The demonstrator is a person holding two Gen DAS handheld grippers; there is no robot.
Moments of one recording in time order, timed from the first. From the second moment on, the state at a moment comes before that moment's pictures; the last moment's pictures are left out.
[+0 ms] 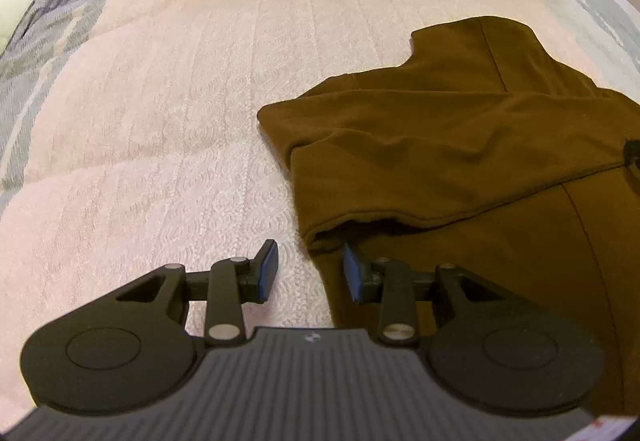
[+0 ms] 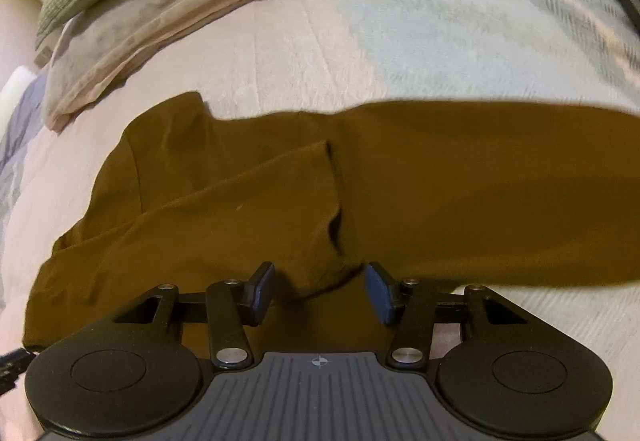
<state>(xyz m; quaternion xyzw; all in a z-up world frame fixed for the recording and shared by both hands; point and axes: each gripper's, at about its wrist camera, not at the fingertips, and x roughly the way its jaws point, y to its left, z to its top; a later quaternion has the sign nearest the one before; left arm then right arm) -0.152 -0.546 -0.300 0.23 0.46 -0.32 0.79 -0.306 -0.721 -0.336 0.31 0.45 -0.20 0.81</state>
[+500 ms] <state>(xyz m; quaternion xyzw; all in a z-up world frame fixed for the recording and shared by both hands) -0.152 -0.549 -0.296 0.24 0.43 -0.35 0.80 -0.316 -0.743 -0.306 0.41 0.34 -0.23 0.81</state>
